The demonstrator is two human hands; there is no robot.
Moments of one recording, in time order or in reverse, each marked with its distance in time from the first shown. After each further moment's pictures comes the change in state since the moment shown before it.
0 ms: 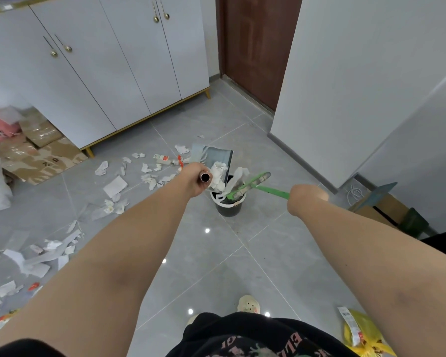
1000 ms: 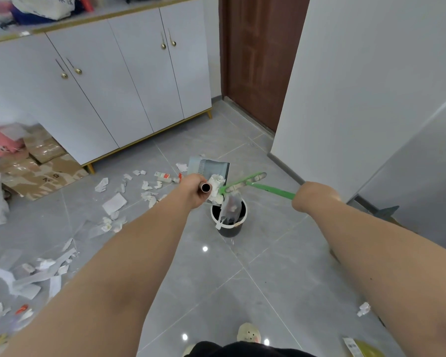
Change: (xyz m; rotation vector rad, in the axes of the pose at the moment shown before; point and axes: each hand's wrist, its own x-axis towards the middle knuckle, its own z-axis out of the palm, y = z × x) left_hand 0.016 0.030 0.001 -0.029 0.030 0.023; right_hand 0.011 0.003 -0.059 0.133 0.084 0.040
